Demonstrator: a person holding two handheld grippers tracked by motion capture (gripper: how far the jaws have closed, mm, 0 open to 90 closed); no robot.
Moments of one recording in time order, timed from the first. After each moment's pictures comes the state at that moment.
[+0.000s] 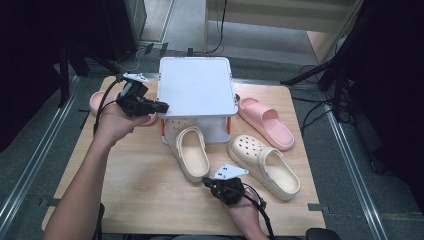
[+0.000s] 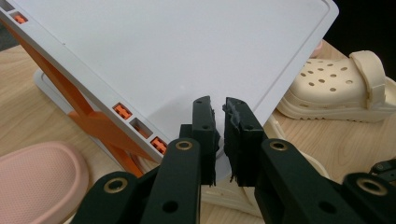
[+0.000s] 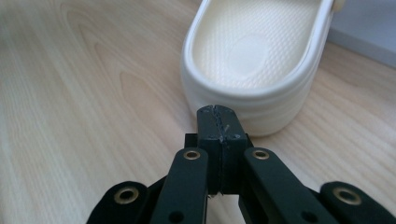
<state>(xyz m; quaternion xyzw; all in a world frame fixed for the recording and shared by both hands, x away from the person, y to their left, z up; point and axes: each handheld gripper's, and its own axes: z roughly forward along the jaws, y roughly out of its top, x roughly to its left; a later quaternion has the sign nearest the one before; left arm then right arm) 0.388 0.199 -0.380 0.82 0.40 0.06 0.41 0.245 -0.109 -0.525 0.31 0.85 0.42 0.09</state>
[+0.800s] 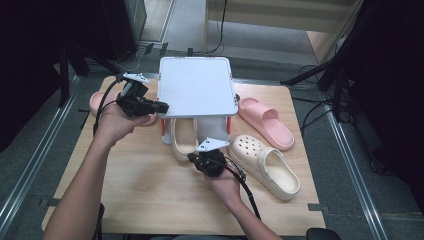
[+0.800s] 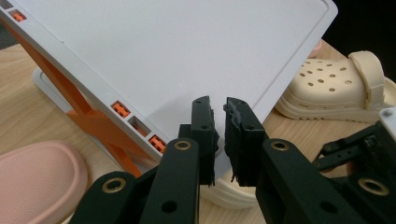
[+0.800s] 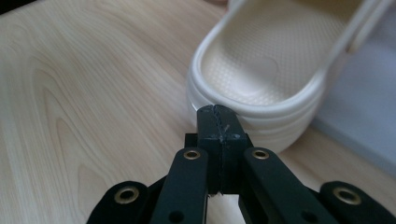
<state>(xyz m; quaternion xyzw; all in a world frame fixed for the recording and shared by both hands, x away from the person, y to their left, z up) 0.388 0.199 -0.380 0.82 0.40 0.06 0.41 0.312 -0.057 -0.511 0.30 0.84 0.44 0.10</state>
